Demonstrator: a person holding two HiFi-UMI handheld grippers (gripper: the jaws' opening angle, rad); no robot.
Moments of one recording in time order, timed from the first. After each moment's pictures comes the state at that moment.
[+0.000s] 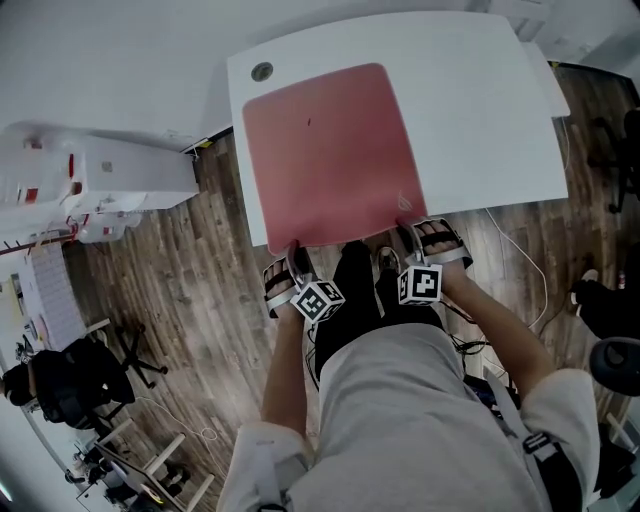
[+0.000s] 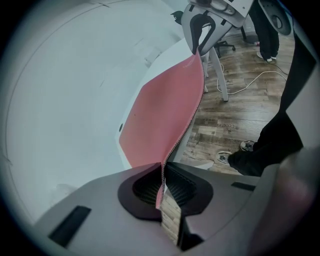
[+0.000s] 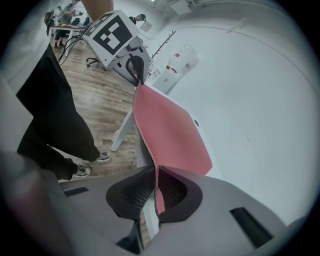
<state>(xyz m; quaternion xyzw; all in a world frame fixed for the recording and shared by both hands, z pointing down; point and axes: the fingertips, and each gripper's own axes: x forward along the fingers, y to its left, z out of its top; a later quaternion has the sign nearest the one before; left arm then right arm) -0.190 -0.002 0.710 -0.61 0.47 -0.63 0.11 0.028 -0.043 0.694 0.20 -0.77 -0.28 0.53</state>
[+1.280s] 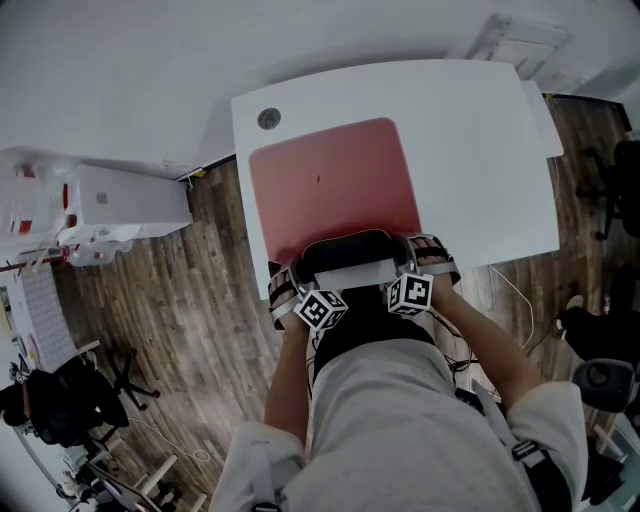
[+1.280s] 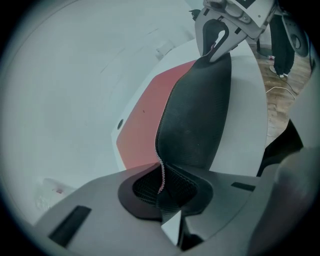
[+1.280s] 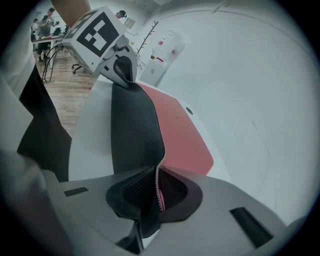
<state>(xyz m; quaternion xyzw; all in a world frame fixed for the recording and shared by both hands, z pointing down) -0.209 -0.112 0.720 -0.62 0.49 -0.61 0.05 -0.001 -0.155 0.702 0.22 -0.78 -0.20 0.54</state>
